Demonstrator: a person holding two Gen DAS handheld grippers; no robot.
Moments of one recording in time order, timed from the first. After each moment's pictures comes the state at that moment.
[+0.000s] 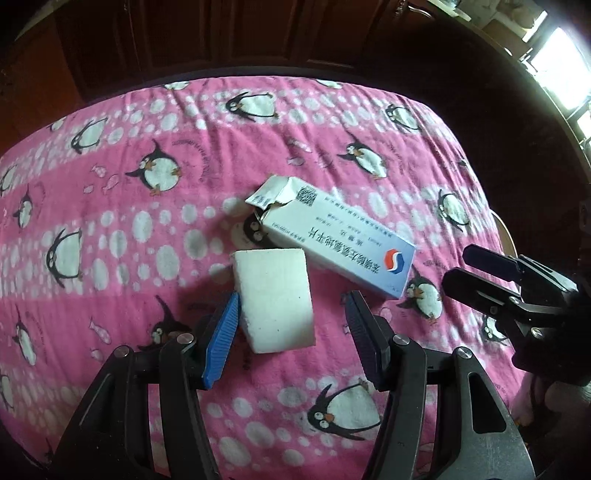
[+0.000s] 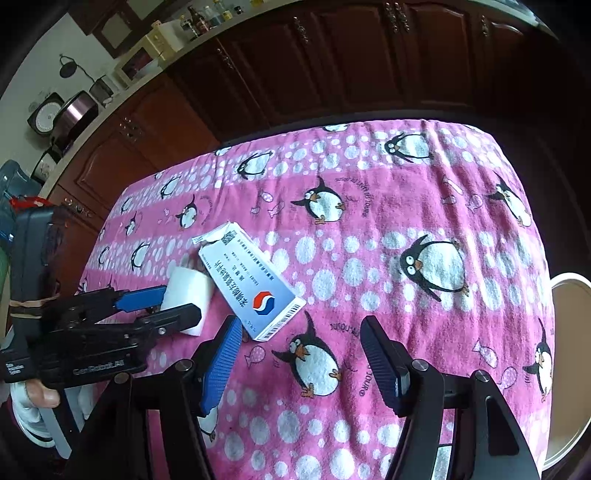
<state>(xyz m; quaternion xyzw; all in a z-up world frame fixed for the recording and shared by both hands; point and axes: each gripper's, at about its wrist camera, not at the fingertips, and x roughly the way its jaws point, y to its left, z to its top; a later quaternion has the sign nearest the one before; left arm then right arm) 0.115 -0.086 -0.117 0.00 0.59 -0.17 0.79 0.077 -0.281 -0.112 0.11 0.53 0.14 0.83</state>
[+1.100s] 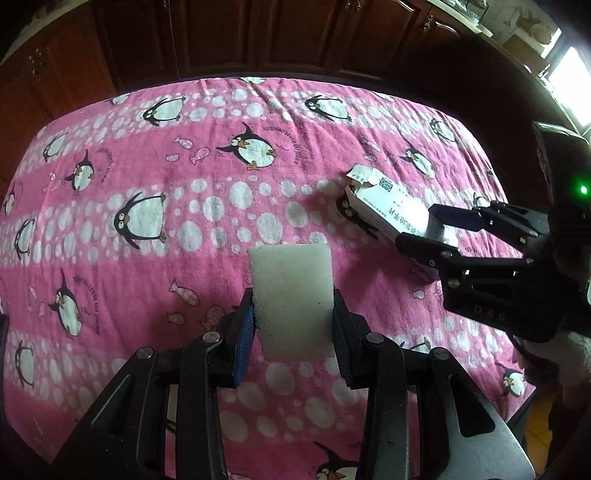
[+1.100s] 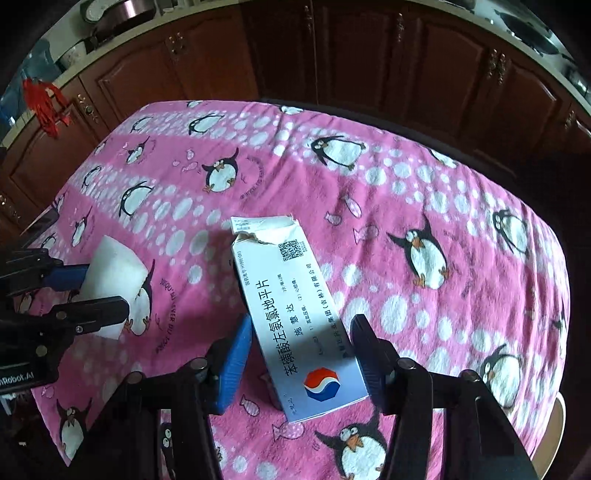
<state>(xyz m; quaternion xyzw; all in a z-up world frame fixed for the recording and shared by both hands) 0.089 -0.016 -0.110 -0.01 0.58 -0.13 0.81 0.118 -0.177 -0.139 -0.08 0.54 0.20 0.82</state>
